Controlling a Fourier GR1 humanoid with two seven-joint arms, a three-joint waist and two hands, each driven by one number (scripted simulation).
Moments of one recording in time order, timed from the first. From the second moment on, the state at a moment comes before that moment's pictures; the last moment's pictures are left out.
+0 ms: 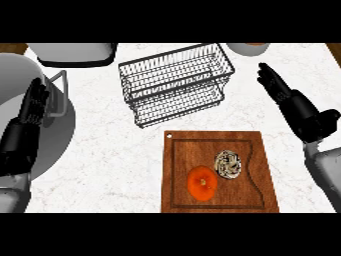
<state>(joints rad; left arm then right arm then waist) -0.12 0.42 -0.11 -1.54 0.11 0.29 -0.16 -0.38 -0.47 0.26 -1.34 -0.26 0.03 -0.11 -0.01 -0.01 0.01</state>
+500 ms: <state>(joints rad) -0.15 0.31 -0.20 -1.57 0.09 0.32 -0.06 -0.38 -0.37 0.07 -1.21 -0.66 0.31 -0.20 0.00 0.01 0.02</state>
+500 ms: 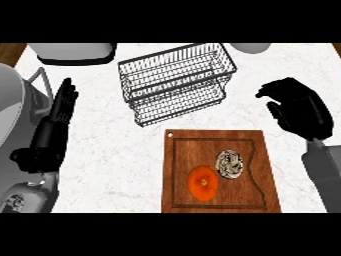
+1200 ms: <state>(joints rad) -0.16 0.23 -0.26 -1.53 0.05 0.36 0.00 -0.37 -0.67 -0.06 -1.13 -0.79 0.96 -0.11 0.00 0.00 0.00</state>
